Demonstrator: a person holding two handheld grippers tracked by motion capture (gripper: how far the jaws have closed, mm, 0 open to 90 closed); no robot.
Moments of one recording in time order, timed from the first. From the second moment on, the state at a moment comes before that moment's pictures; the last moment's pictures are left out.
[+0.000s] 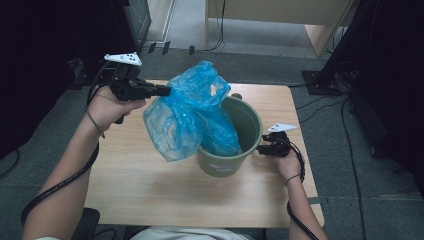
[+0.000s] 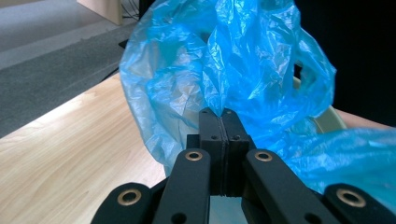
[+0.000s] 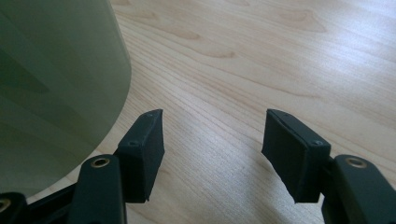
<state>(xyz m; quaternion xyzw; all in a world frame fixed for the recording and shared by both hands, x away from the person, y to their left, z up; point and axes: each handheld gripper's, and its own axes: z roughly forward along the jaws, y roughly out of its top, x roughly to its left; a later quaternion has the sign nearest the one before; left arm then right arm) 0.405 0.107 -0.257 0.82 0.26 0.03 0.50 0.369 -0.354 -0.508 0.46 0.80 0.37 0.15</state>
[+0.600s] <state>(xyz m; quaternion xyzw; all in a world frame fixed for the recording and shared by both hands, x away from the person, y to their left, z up) 0.402 0.141 -0.231 0.82 0.28 0.06 0.49 0.370 -0.355 -0.514 0.46 0.80 0.36 0.15</state>
